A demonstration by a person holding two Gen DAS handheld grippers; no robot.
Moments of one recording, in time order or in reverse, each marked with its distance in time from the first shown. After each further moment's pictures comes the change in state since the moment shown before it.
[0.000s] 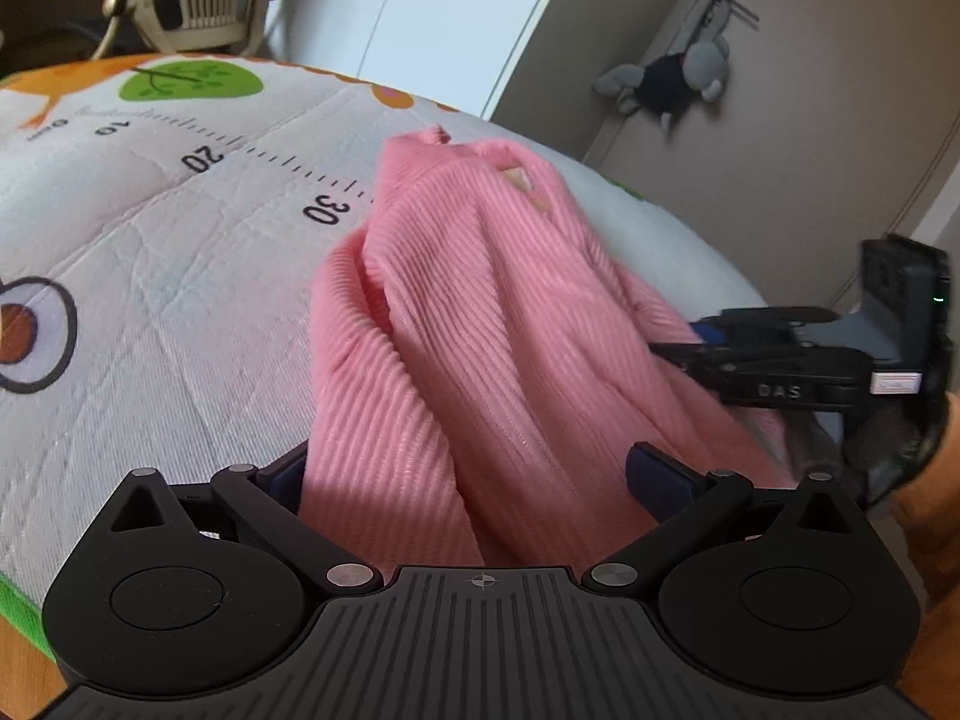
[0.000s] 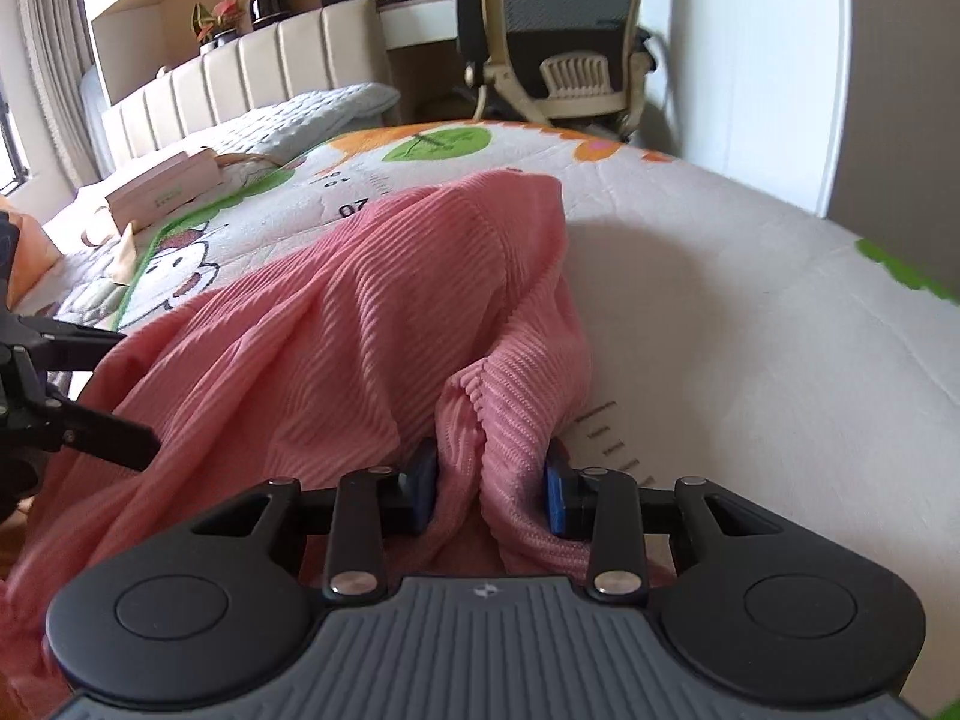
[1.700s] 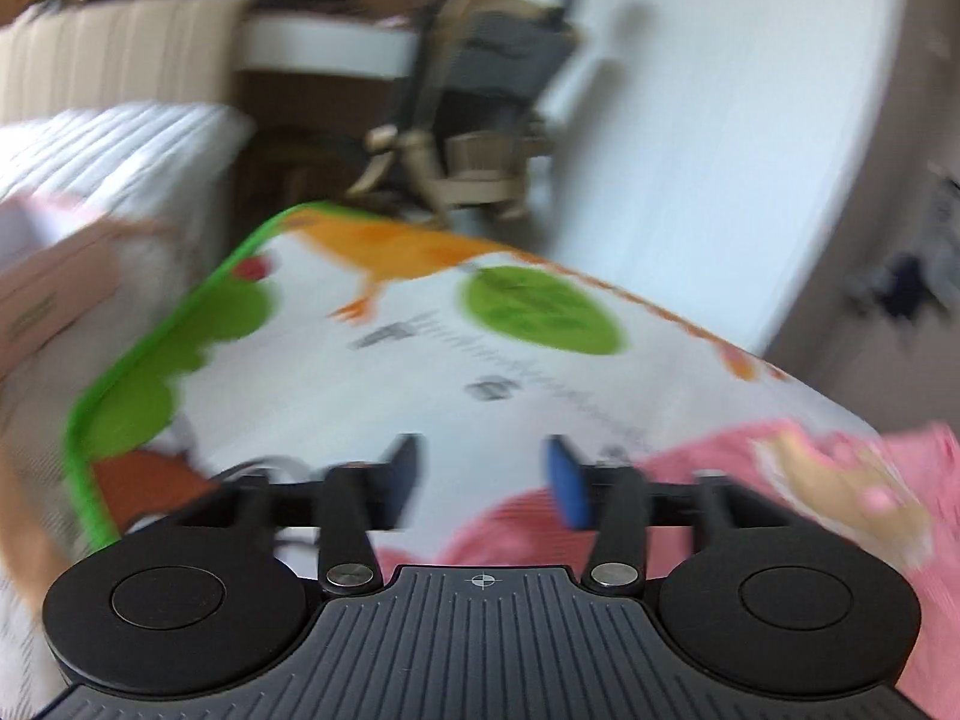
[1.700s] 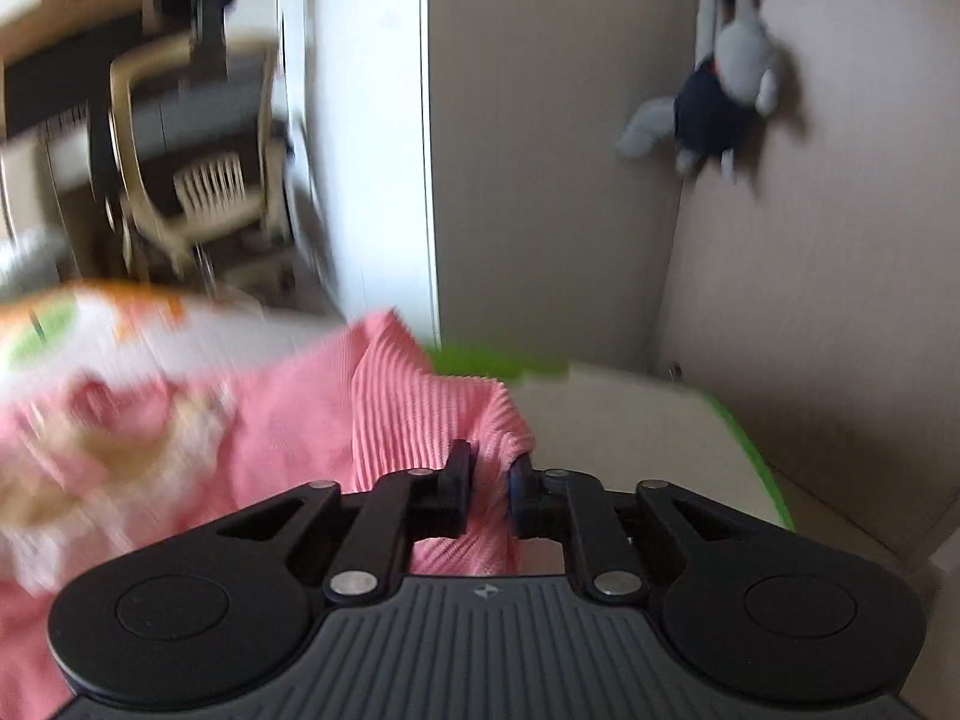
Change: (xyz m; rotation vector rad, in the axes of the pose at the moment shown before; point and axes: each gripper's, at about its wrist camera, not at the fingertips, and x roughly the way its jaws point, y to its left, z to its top) left arm -0.070 0.150 0.102 -0.127 -0.313 0.352; right arm -0.032 -0.171 0.046 0.293 -0.204 -0.547
